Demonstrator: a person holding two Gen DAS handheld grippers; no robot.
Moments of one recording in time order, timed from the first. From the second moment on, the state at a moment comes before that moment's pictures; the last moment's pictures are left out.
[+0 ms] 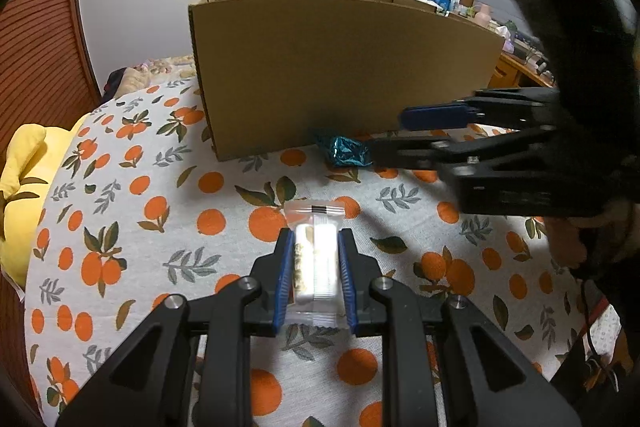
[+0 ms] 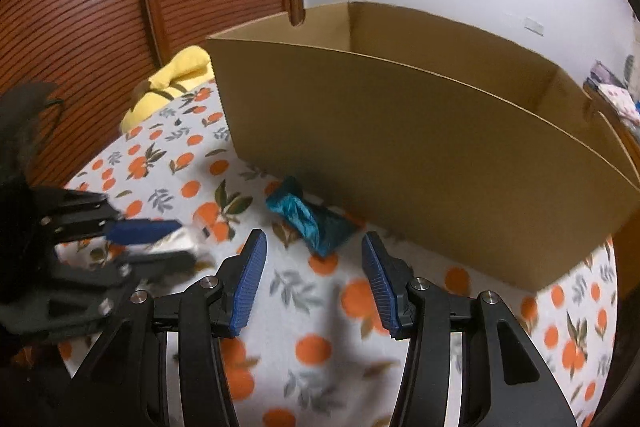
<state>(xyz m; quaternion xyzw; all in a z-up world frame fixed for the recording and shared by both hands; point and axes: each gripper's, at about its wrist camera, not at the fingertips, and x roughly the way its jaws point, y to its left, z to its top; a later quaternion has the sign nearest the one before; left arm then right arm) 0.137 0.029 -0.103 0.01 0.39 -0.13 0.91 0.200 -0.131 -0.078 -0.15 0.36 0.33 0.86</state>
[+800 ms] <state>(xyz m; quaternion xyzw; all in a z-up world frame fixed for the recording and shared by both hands) 0.129 0.049 -0.098 0.01 0.38 -0.12 0.92 0.225 -0.094 -0.101 -0.20 0.39 0.35 0.83</state>
